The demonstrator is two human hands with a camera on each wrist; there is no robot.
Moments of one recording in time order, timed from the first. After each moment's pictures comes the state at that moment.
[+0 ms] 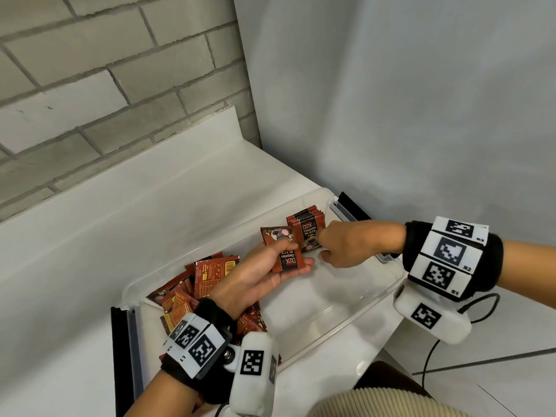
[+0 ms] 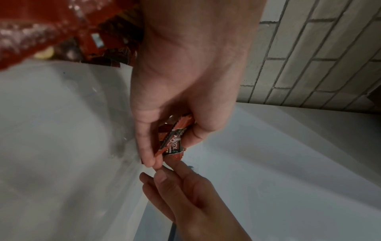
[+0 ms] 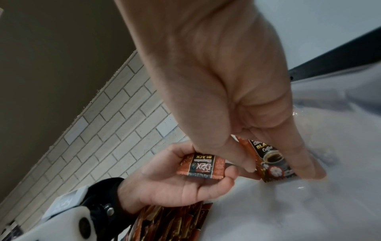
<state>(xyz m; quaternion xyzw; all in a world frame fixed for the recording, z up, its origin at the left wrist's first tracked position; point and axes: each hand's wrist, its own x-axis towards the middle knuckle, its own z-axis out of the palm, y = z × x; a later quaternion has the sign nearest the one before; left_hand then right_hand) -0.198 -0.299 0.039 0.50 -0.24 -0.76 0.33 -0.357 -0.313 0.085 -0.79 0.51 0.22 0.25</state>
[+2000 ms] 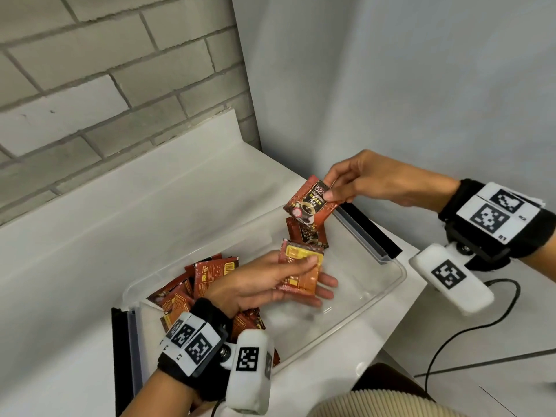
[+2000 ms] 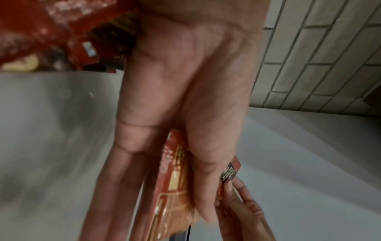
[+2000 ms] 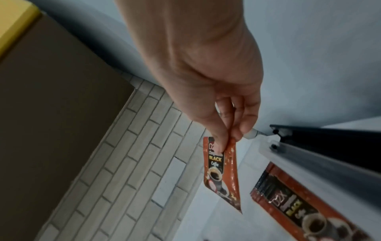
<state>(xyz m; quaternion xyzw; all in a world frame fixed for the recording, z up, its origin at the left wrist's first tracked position) -0.188 -0.287 0.044 0.33 -0.42 -0.83 0.16 -0.409 -0.352 0.116 -0.67 0.54 -0.22 0.46</state>
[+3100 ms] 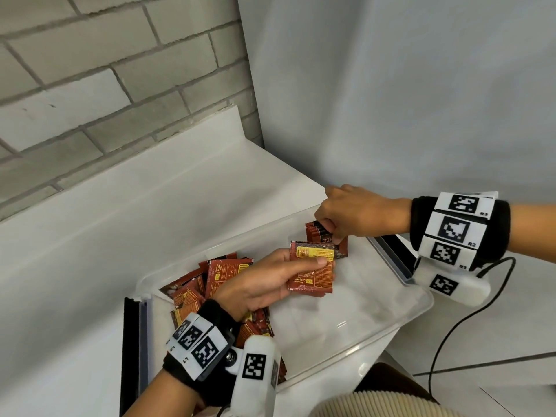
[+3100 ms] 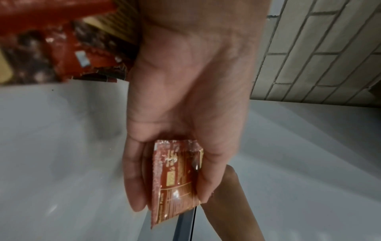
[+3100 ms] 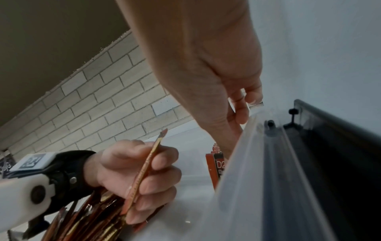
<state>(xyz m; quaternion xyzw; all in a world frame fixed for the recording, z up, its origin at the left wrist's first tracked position) -0.196 -0.288 0.041 0.38 -0.40 -0.81 0.20 -0.376 -0.343 0.097 -0.87 0.46 0.14 0.08</state>
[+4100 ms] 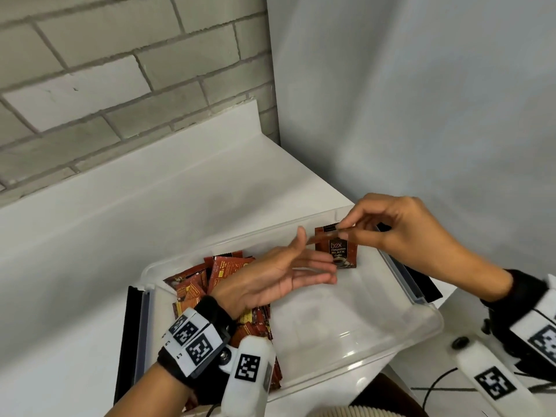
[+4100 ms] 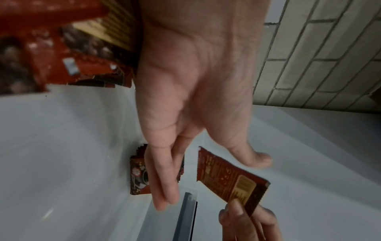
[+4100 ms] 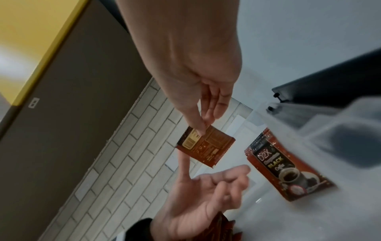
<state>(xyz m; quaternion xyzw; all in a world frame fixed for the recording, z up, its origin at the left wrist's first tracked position) -0.195 -0.294 0.040 0.40 -0.34 -0.81 0.27 -0.402 -0.296 0.093 -0.73 0.46 -0.36 0.35</state>
